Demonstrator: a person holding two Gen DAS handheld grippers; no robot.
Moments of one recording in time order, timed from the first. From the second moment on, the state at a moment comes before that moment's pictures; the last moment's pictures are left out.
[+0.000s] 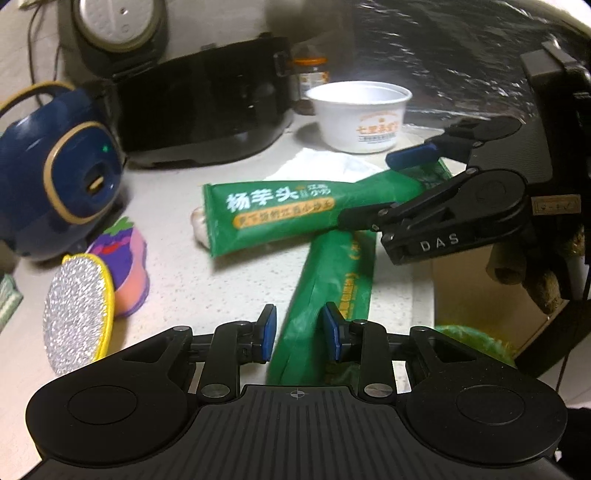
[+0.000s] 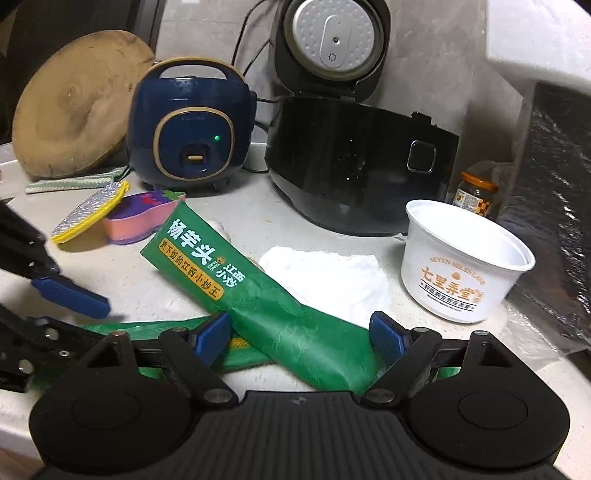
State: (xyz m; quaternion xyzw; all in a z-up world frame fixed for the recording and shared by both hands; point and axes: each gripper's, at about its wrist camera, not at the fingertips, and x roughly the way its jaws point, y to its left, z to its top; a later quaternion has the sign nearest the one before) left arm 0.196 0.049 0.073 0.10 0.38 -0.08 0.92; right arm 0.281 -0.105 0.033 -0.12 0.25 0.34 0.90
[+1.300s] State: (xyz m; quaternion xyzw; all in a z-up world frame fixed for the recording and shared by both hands) left arm 0.193 0.049 0.066 0.12 0.39 -0.09 0.91; right arm 0.280 -0.128 0.027 0.00 0.32 0.31 0.89
